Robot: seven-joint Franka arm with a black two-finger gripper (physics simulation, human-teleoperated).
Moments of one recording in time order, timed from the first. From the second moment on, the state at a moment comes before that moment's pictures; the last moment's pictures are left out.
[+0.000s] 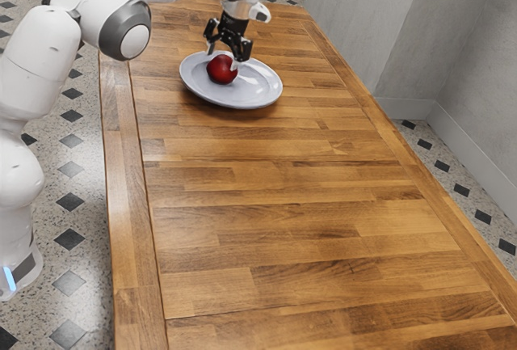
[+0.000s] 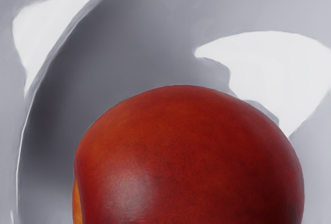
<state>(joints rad) 0.49 0.48 0.20 -1.28 -0.02 1.66 0.00</state>
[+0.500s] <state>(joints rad) 0.49 0.51 0.20 -1.28 -0.02 1.68 0.00</state>
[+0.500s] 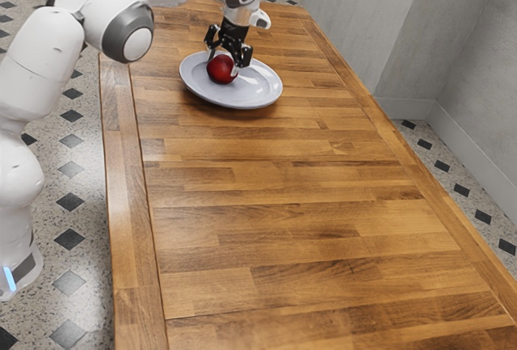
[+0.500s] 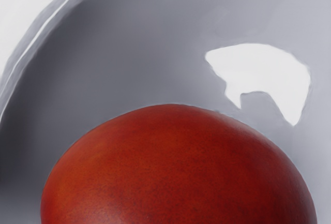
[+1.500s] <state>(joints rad) 0.50 0.48 0.20 -1.31 -0.05 1.72 0.00</state>
